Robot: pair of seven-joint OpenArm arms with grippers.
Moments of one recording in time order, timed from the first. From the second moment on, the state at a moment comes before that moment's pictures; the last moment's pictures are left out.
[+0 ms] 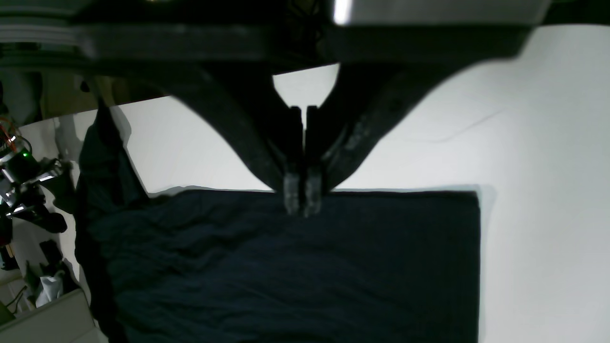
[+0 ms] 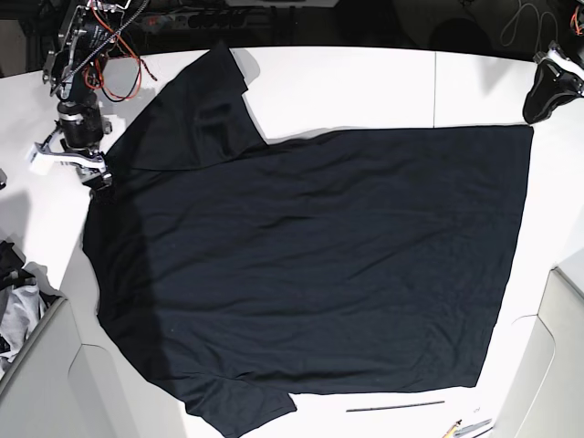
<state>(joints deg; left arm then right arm) 49.0 -29.6 -38.7 98.5 -71.3 -35.9 30.9 -10.2 -0.3 31.2 79.7 45.2 16.1 -25.5</state>
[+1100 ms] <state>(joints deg) 31.3 -29.3 -38.7 97.6 -58.5 -34.9 30.9 -10.3 -0.3 29.3 79.7 42.0 17.2 -26.2</state>
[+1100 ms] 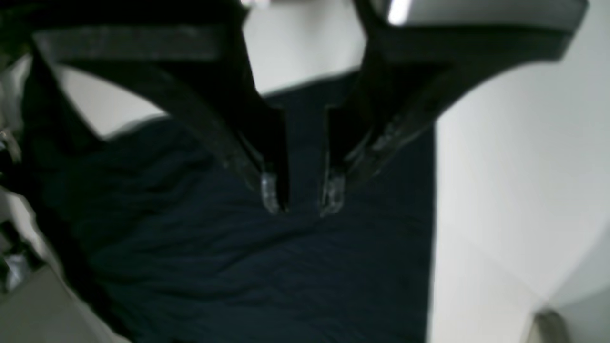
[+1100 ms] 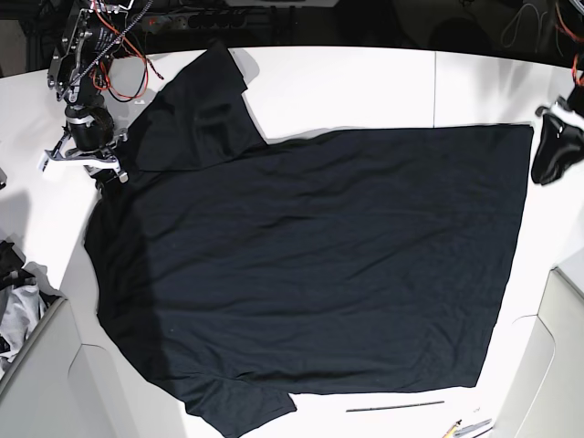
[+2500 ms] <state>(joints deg) 16.3 -26.8 -31.3 59.1 -72.8 -33.9 40.7 -10.4 -0.3 29.2 79.7 42.0 17.8 -26.2</state>
